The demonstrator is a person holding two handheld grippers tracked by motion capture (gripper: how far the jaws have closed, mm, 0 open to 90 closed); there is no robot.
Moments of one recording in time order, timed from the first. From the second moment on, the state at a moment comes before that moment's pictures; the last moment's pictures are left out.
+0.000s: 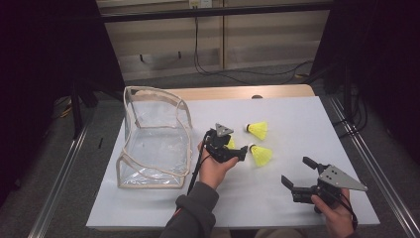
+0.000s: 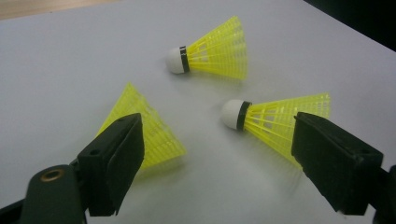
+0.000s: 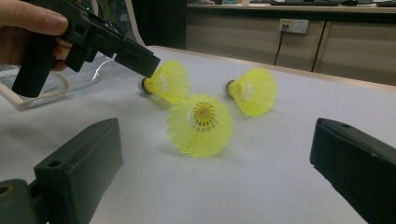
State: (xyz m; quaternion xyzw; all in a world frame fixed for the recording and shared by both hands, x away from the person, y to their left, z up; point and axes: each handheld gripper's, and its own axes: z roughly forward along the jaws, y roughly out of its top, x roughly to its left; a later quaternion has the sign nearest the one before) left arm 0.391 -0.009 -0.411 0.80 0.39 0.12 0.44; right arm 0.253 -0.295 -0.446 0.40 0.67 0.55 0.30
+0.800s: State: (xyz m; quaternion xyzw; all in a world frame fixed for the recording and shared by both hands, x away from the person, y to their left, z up) left arm 0.371 0.000 -0.422 0.81 0.36 0.08 0.45; right arm 0.252 -0.295 -0.446 0.40 0.67 0.55 0.30
